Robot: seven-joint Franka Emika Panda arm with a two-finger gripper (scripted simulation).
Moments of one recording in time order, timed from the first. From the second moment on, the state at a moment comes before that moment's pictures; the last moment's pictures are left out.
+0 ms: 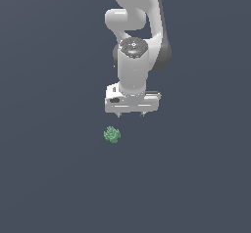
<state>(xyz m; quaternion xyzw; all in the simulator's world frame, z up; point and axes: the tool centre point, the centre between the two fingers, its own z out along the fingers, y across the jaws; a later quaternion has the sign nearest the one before) -0.005 0.023 0.173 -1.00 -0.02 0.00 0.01</state>
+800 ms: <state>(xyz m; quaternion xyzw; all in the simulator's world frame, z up) 0.005 0.044 0.195 -1.00 -0.03 -0.02 0.02</state>
